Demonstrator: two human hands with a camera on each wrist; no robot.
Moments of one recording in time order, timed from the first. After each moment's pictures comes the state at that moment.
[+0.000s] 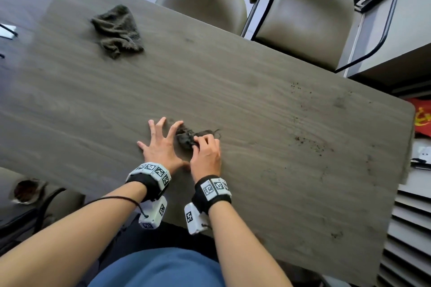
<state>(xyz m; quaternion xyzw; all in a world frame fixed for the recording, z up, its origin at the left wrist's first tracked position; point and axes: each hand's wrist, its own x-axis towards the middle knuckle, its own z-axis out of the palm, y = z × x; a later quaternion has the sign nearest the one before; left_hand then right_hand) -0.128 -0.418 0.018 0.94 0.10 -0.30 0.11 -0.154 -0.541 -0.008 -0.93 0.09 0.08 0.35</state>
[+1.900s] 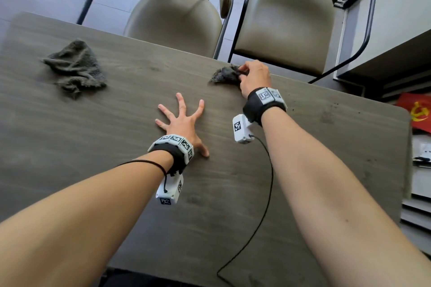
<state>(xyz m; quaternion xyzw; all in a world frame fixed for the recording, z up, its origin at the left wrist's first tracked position) 0.040 -0.535 0.021 0.91 0.00 -0.41 0.09 0.140 -0.736 0.000 -0.95 0.14 0.08 0.26</state>
